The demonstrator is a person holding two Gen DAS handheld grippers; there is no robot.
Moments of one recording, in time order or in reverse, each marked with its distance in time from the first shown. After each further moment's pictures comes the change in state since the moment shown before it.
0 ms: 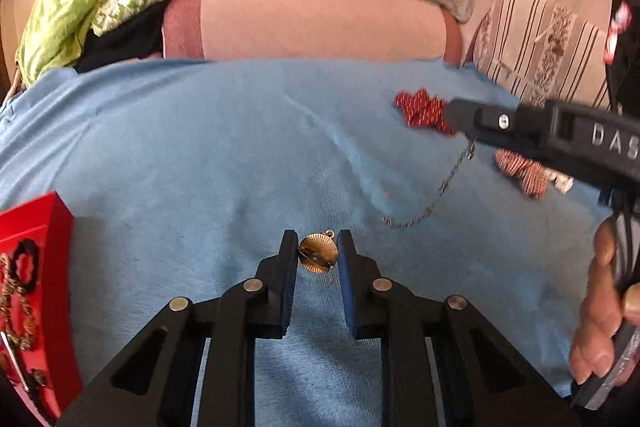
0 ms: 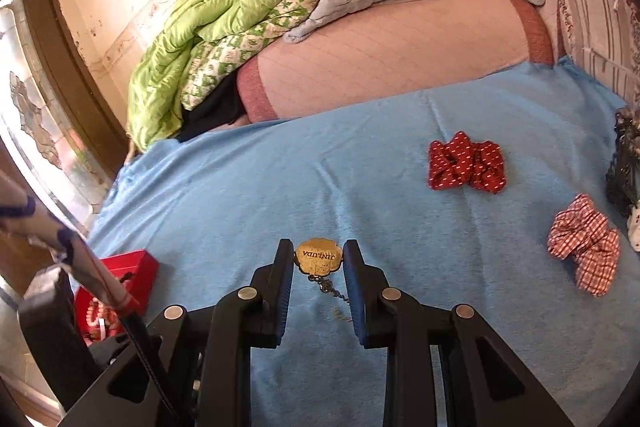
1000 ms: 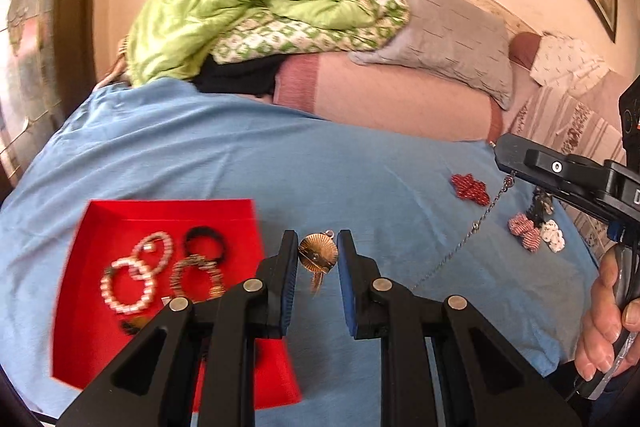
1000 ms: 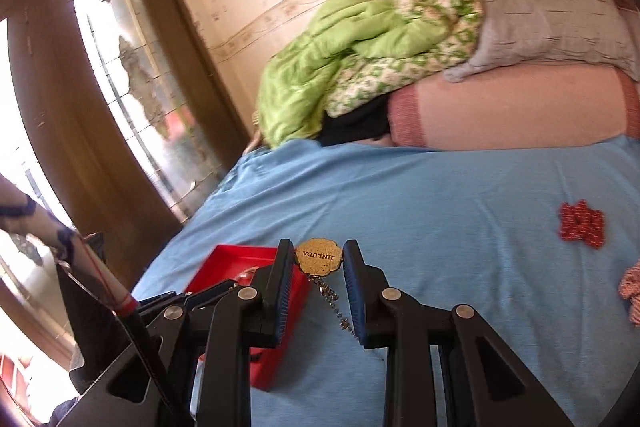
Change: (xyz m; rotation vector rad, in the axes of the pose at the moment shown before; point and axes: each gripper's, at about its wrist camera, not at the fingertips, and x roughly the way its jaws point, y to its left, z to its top) left arm -0.176 0.111 -0.019 -0.185 -0.162 0.132; right arm -0.064 0.163 -0.005 -0.213 -0.036 0.313
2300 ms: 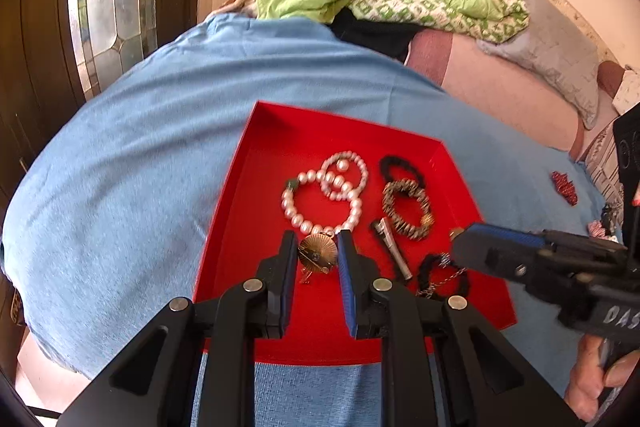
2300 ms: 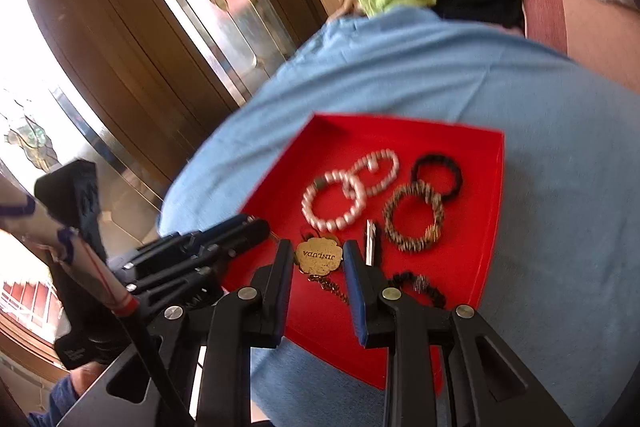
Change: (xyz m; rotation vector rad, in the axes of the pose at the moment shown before) left arm -0.013 0.161 -0.075 -0.193 0.101 0.213; right arm 0.172 0.132 -0.093 -0.101 0.403 0.179
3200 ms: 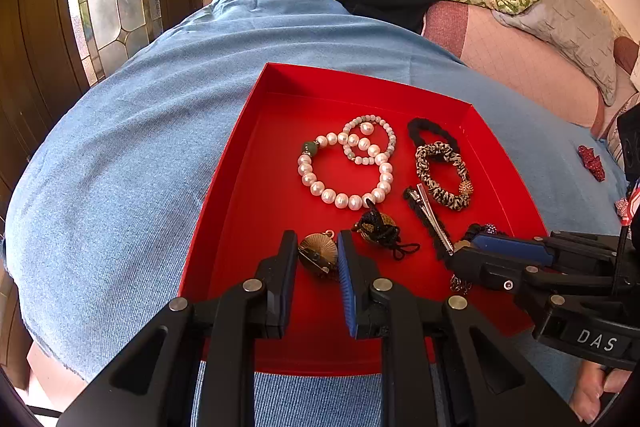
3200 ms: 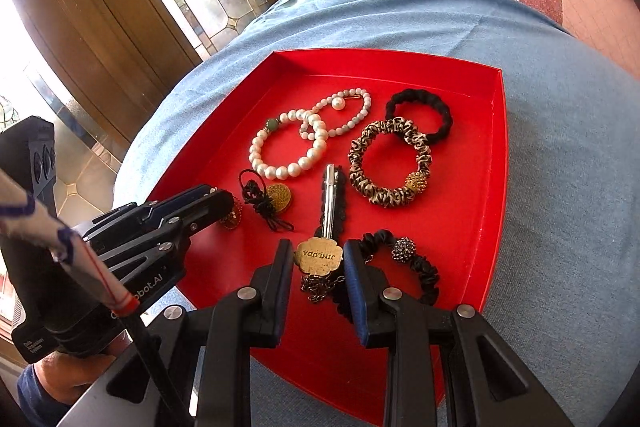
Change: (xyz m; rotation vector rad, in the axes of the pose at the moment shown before) left arm 0.030 0.003 -0.018 0.037 0.044 0.070; right arm 0.041 -0.017 -0.022 -0.014 0.094 -0.094
